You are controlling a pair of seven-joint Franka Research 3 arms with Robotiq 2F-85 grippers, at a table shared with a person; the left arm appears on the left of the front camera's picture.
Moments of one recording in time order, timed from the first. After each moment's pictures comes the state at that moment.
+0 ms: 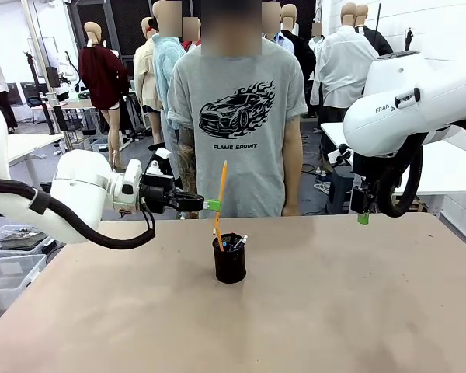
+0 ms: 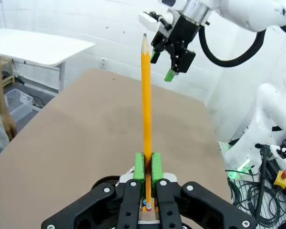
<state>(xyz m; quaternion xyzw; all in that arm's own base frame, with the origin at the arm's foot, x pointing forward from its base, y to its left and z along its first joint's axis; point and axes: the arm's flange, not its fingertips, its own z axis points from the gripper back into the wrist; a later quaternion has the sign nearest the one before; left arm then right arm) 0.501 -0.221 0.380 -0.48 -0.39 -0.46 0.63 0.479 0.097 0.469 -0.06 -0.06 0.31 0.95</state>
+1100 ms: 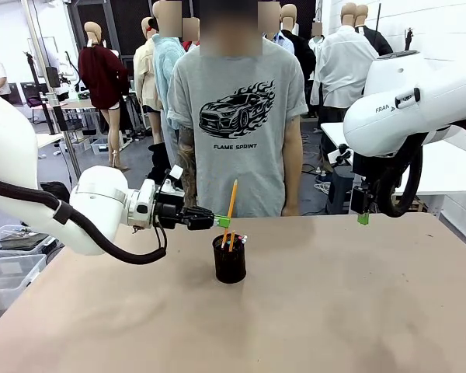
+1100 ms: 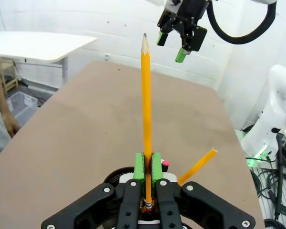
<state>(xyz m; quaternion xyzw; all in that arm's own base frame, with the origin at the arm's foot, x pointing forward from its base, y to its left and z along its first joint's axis) 0.513 -0.235 0.334 -0.46 -0.41 -0.49 0.62 0.479 0.097 0.469 -0.06 -0.06 0.31 0.95</state>
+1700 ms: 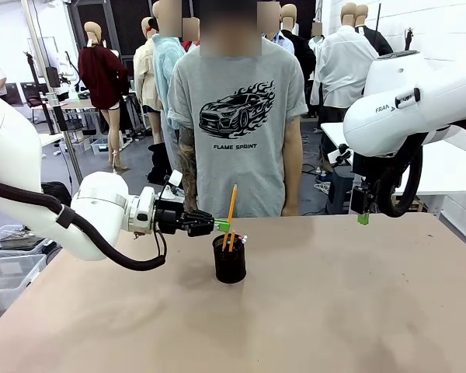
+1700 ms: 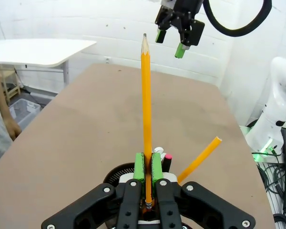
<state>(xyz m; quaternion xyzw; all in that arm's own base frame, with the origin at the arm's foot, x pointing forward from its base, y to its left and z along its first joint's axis) 0.510 -0.234 0.319 -0.45 -0.42 -0.49 0.61 0.479 0.097 0.469 -0.06 -0.06 0.31 0.95</state>
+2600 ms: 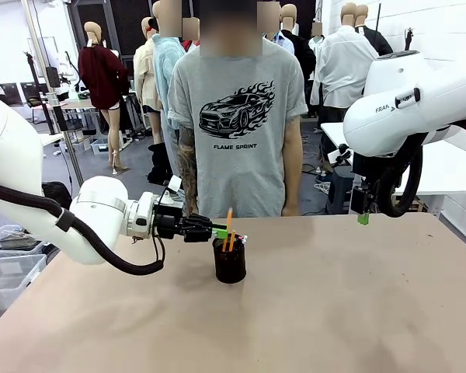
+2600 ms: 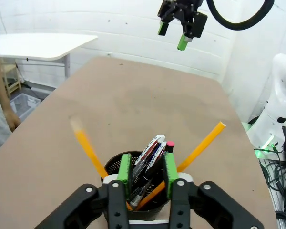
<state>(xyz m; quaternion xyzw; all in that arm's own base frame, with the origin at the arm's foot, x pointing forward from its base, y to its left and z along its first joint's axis) 0.508 -0.230 0.310 -0.45 -0.42 -0.49 0.62 0.479 0.097 0.469 -0.06 -0.06 0.31 0.95</state>
